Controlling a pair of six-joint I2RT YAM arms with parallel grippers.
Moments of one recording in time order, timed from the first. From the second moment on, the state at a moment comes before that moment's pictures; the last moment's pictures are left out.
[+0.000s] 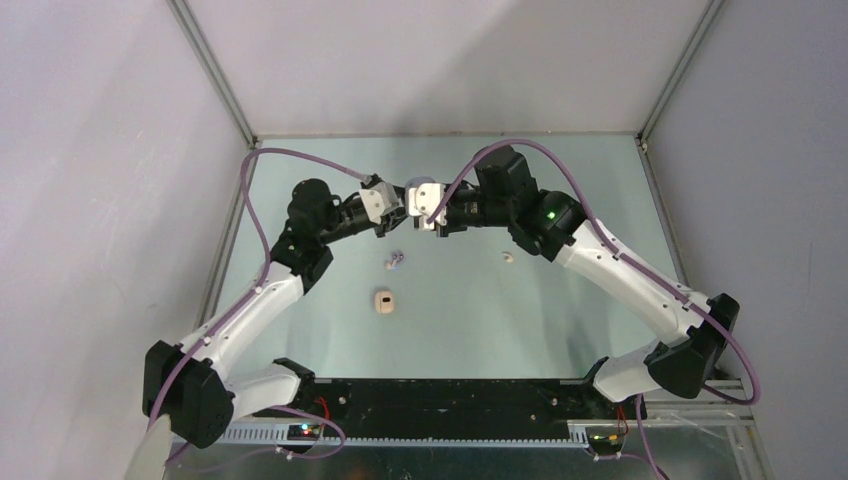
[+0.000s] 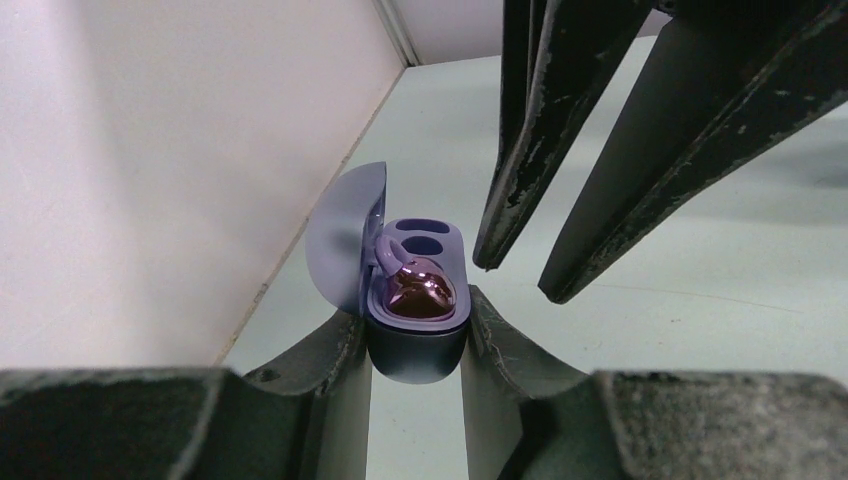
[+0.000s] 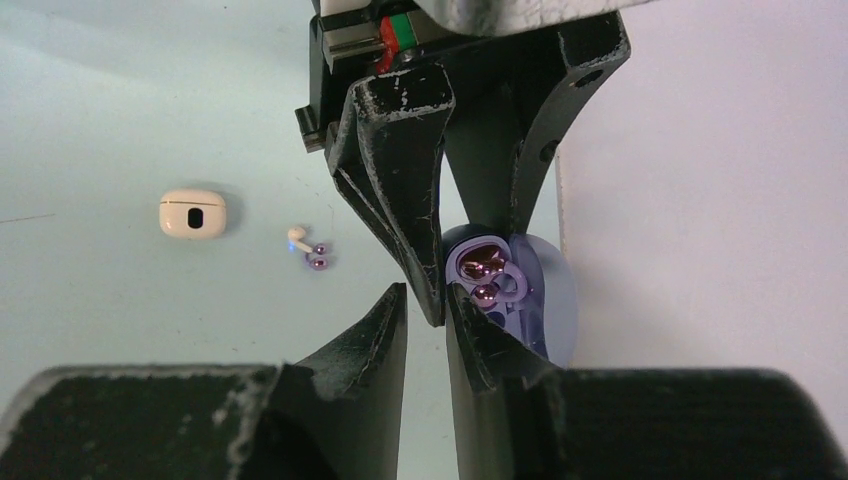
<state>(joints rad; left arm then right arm) -0.44 1.14 0.87 0.26 0.71 0.40 0.84 1.43 1.54 -0.49 -0.41 -0.87</state>
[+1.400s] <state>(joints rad) -0.43 1.16 0.87 0.23 0.74 0.44 0.82 1.46 1.51 -0.45 -0.46 -0.83</state>
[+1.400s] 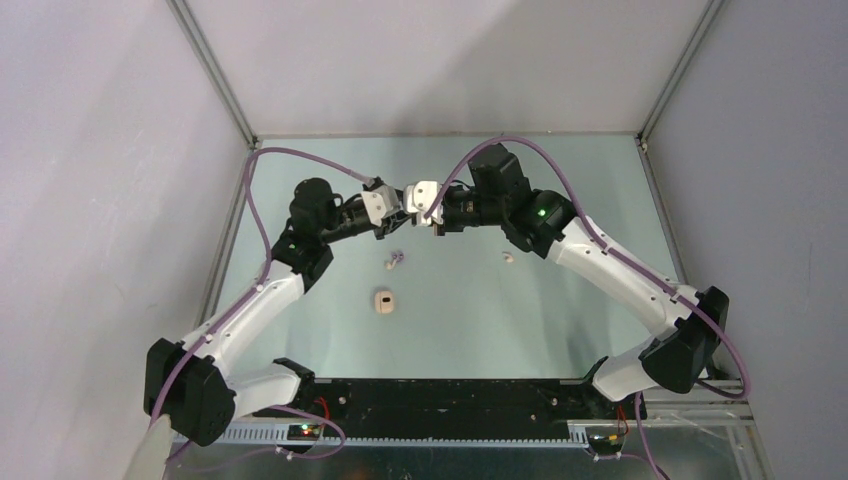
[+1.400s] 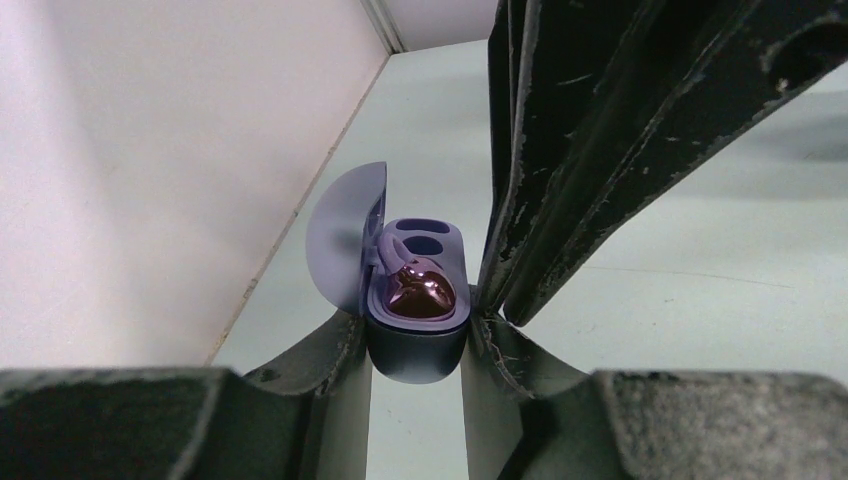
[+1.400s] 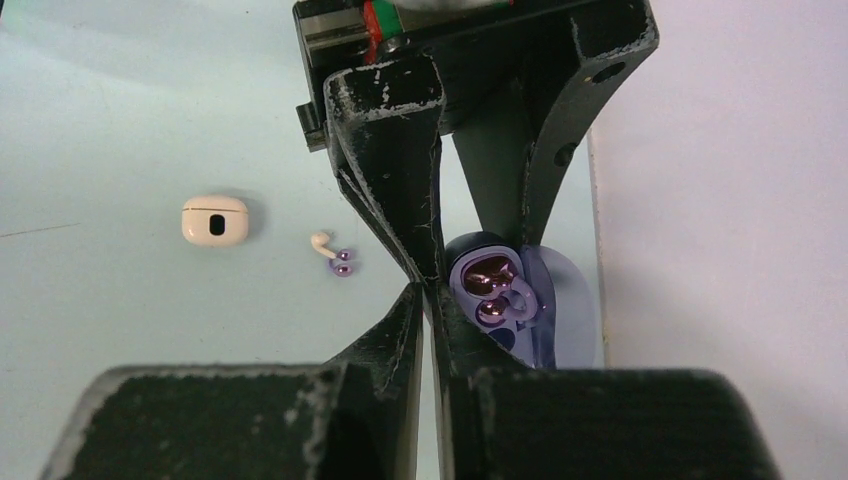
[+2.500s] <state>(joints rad) -0.43 1.16 0.87 0.17 0.76 0.51 0.82 1.44 1.51 -0.47 -0.43 -0.91</state>
